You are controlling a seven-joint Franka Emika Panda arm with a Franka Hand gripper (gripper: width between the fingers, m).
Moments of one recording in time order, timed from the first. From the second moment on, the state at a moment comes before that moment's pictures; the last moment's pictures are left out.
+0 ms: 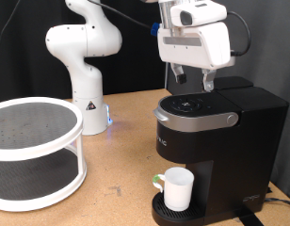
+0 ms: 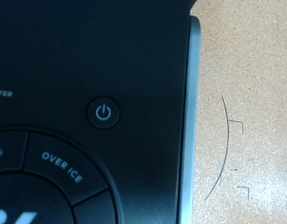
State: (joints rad) arm -0.04 -0.14 0.22 -2.18 0.19 2.26 -0.78
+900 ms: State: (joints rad) arm -0.04 -0.14 0.23 -2.26 0.19 2.35 -0.80
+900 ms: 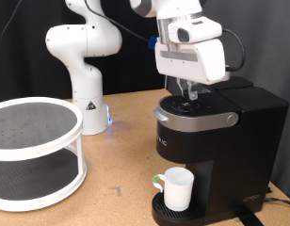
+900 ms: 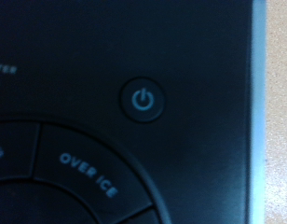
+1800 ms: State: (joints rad) arm -0.05 -0.14 0.23 -2.29 0.19 2.32 -0.79
